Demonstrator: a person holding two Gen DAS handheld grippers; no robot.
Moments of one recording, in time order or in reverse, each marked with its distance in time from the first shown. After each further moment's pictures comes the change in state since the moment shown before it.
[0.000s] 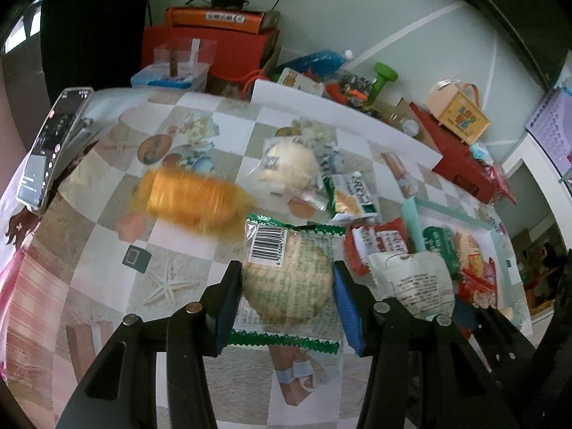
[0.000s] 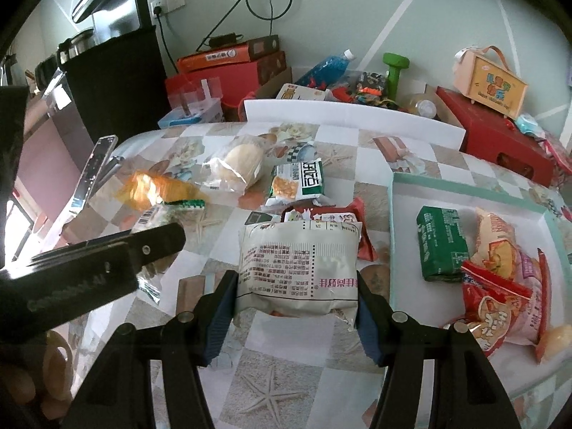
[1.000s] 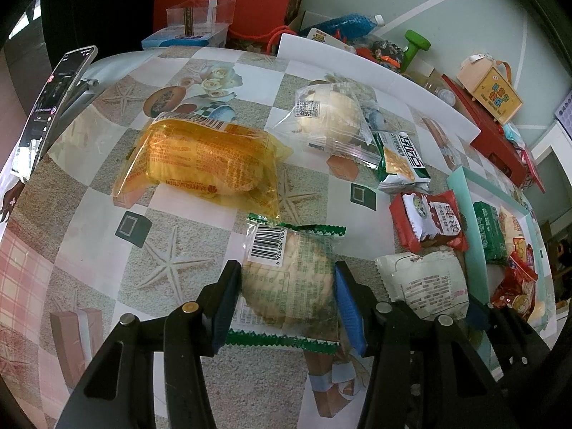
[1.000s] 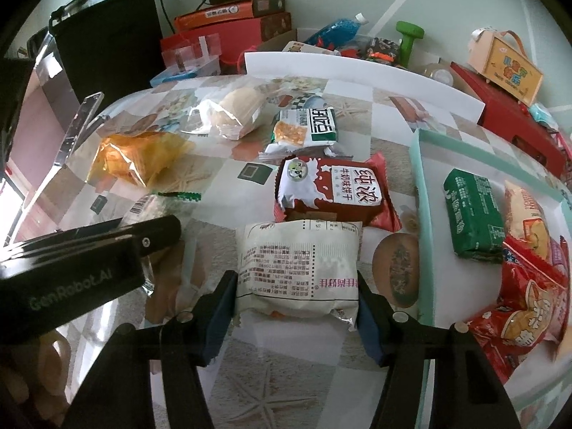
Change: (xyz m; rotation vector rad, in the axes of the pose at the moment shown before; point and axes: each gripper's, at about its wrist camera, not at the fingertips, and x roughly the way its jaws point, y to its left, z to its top) left arm 0.047 0.016 -0.016 -0.021 0.123 0.101; right arm 0.046 0.007 -0.018 -0.041 0.126 -0.022
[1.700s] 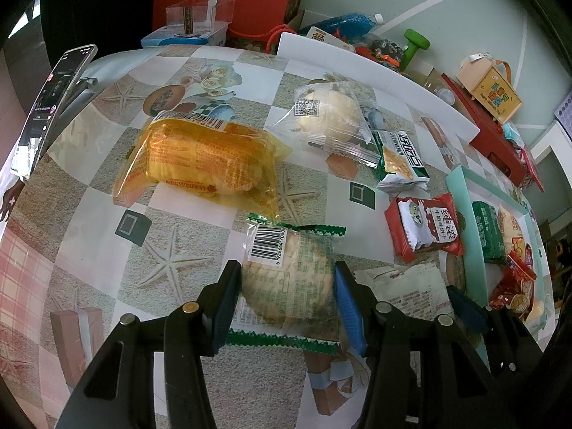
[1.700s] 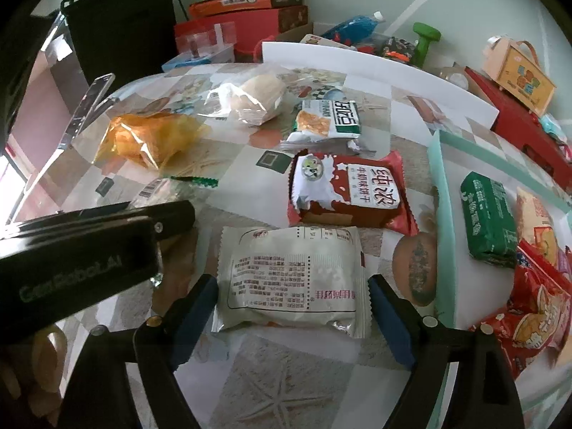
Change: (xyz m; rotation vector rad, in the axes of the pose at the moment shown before) left arm 0.000 0.000 0.001 -0.004 0.000 -0.002; right arm 0.006 0.013 -0.003 -0.052 0.025 0.003
